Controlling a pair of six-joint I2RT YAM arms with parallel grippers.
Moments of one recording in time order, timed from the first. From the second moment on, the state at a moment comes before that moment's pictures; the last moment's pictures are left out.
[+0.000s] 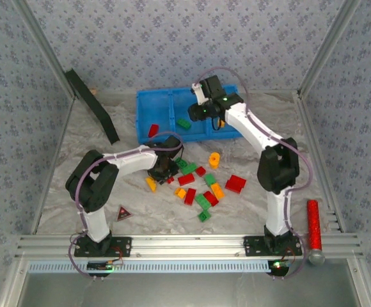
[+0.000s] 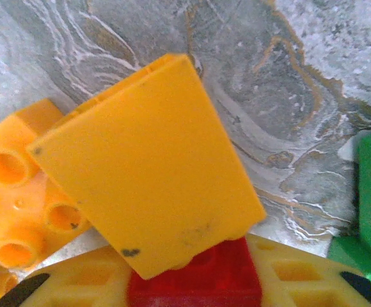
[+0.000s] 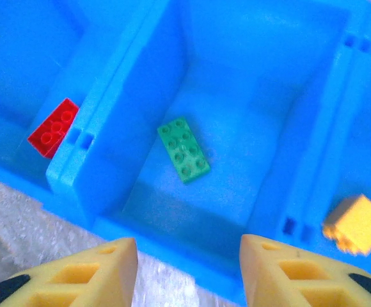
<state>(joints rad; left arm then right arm) -0.73 1.81 1.14 -0.69 -0.02 -1.31 0.48 1.97 1.83 -0.69 -0.06 0.04</state>
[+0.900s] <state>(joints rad) -0.57 1.77 1.70 -0.85 -0.22 -0.77 0.37 1.64 1.12 -0.54 -0.15 0.47</state>
